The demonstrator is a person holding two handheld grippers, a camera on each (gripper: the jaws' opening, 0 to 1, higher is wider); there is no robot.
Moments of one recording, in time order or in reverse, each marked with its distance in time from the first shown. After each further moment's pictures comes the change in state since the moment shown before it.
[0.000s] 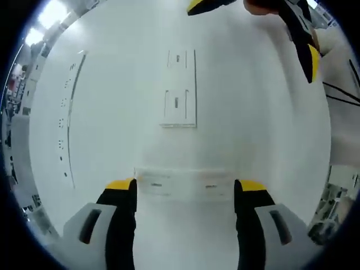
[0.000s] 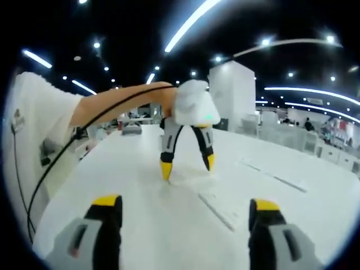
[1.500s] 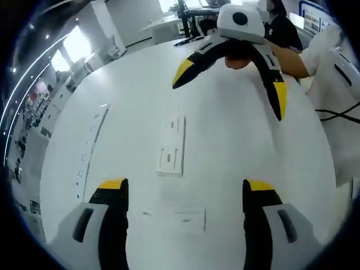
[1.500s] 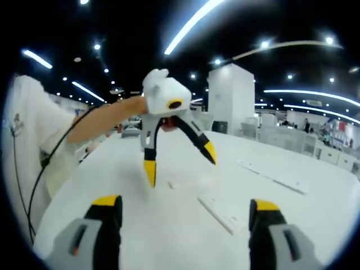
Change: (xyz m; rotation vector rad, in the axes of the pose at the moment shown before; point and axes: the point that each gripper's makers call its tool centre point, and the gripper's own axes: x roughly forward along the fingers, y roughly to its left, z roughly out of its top) left arm -0.048 -0.032 0.053 -0.036 -0.568 0.136; right arm -0.001 0.002 0.008 0.001 -0.026 -0.011
